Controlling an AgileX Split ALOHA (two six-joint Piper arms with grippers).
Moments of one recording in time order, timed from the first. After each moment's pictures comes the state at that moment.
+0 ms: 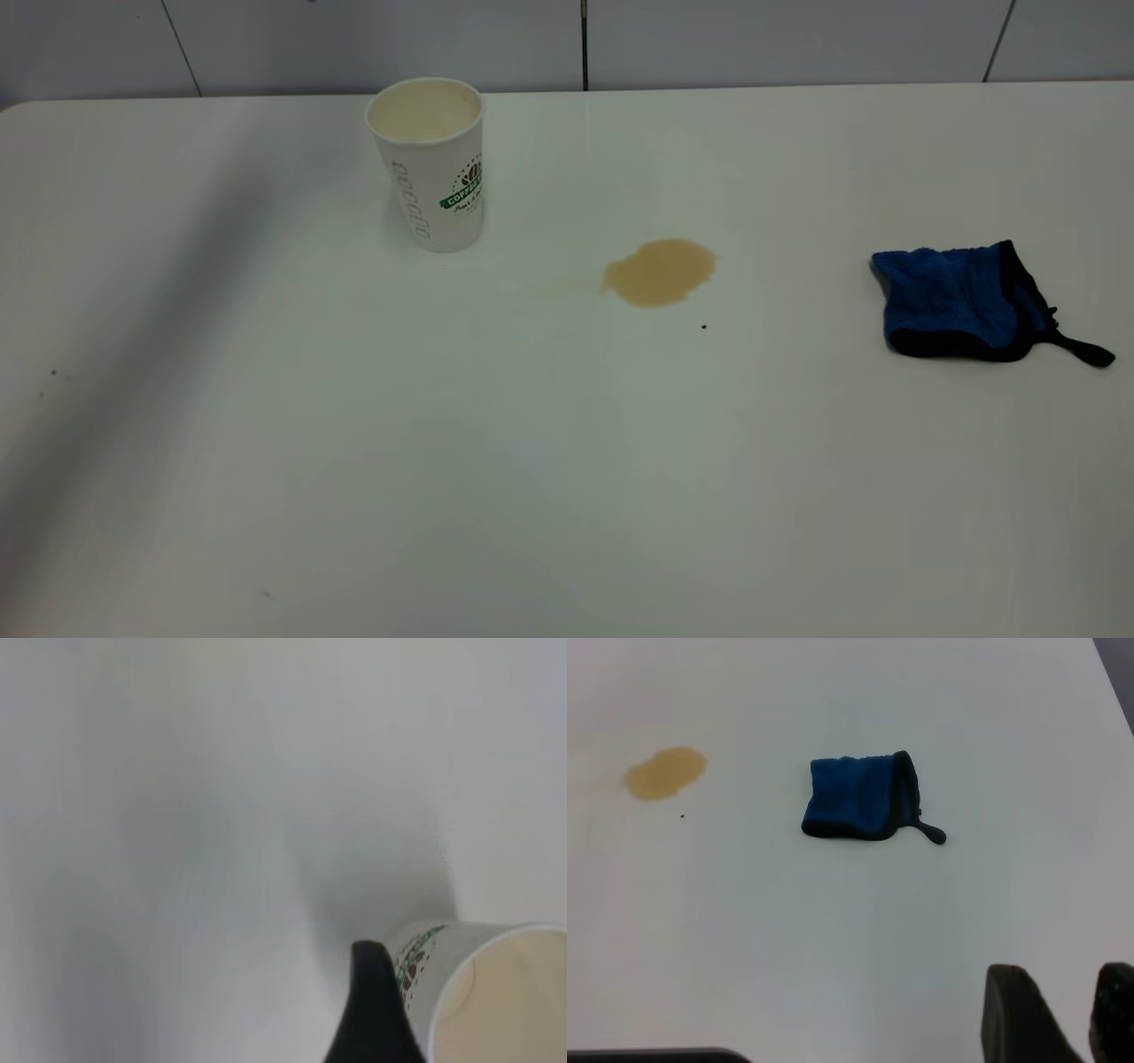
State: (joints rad) left arm -0.18 2.69 -2.79 -0.15 1.17 0.02; right arm -0.08 -0.02 -0.47 0.01 1.11 0.02
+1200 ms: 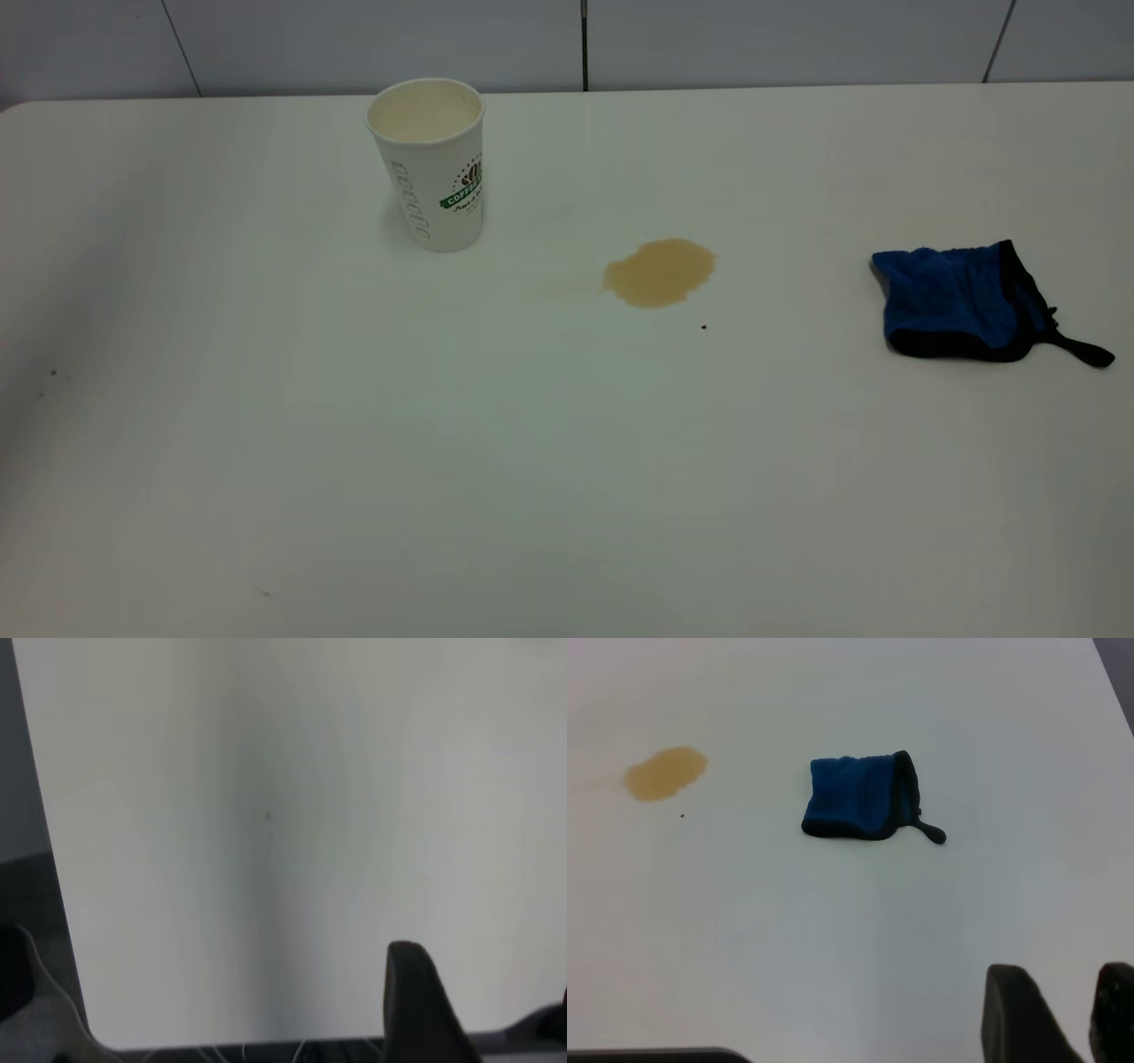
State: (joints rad) left arm -0.21 1.56 -1.48 0.18 1.17 -0.09; right arm -0.08 -0.02 -0.47 0.01 1.11 0.02
